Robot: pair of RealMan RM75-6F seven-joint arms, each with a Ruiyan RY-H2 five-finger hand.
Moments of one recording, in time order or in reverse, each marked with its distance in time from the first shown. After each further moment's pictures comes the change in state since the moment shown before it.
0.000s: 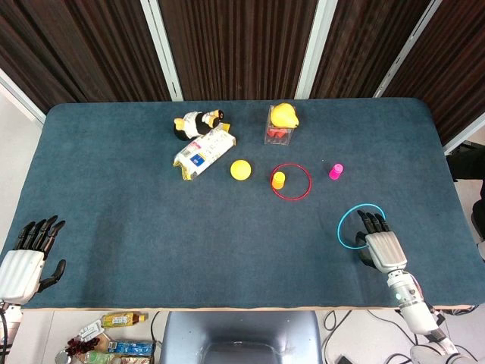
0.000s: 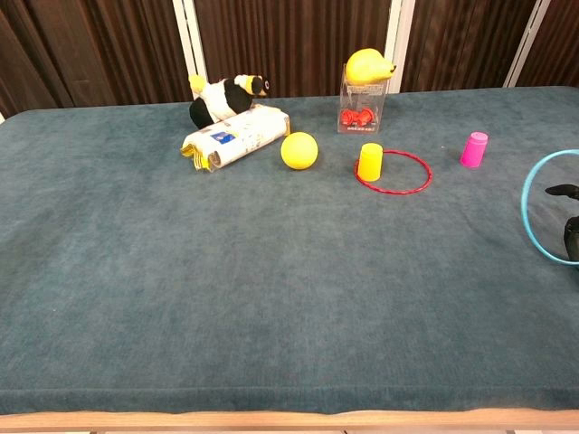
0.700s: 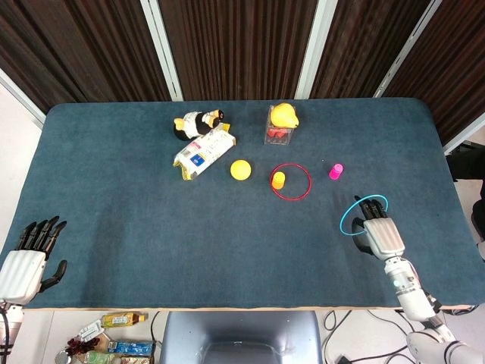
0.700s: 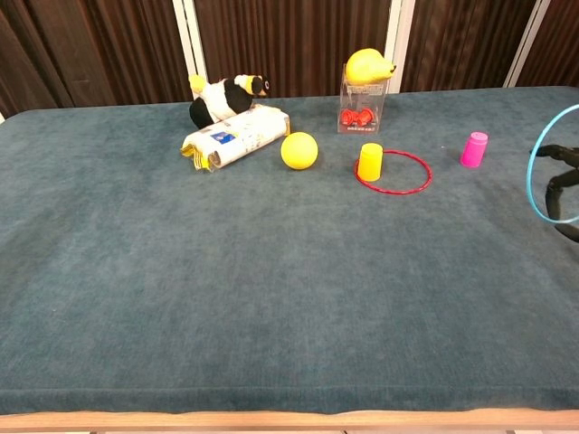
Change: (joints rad) left arm -0.002 -0.004 0.000 -0.002 -0.004 -0.009 0.015; right arm 0.067 0.048 0.065 -0.083 0.019 -0.027 0.024
